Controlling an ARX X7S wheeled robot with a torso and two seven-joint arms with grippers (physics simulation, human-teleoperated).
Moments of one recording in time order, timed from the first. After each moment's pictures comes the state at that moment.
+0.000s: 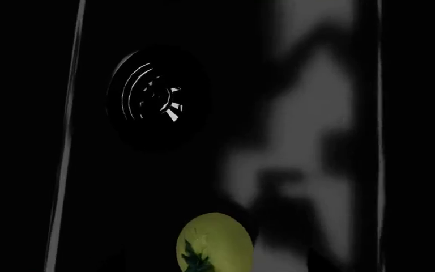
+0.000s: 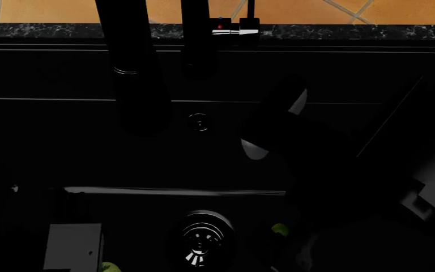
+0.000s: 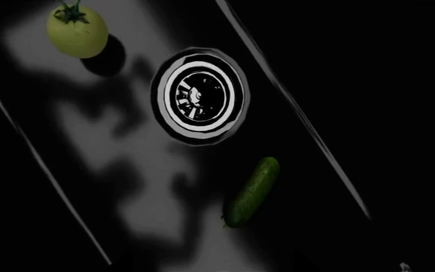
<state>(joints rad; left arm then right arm) -0.96 -0.65 0.99 0.19 0.06 -0.81 1.03 1.68 0.66 -1.29 -0.02 1.10 1.38 -0.37</state>
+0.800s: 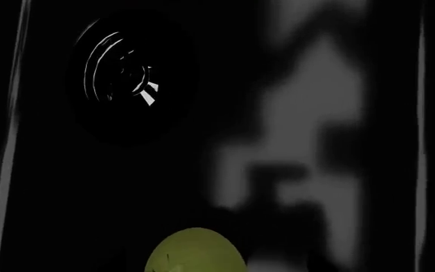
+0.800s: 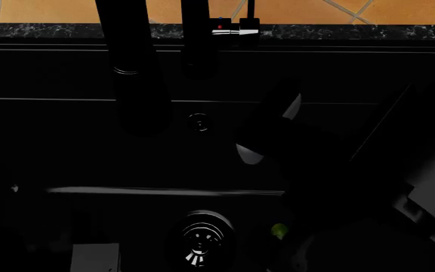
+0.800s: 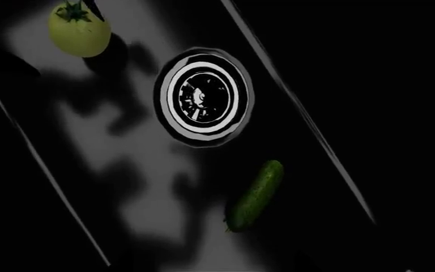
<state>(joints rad) -0.89 -0.56 1.04 -0.06 0.08 -0.64 0.92 1.68 0.65 -1.32 -0.01 1.10 1.35 -0.37</state>
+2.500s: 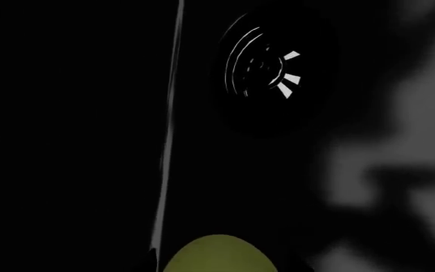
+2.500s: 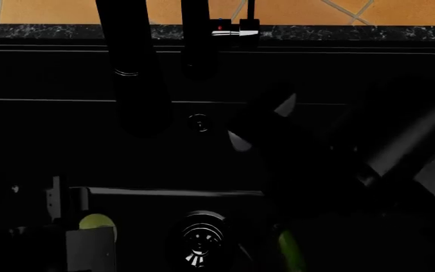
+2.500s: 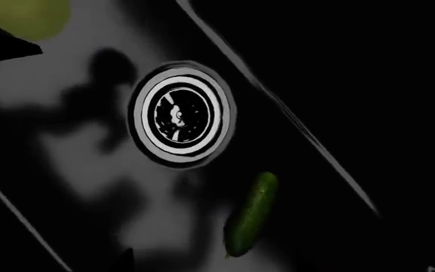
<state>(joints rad) -0.86 -0.58 1.01 -0.07 0.23 -0.52 0.62 1.60 0.52 -1.26 0.22 1.16 1.36 -0.20</state>
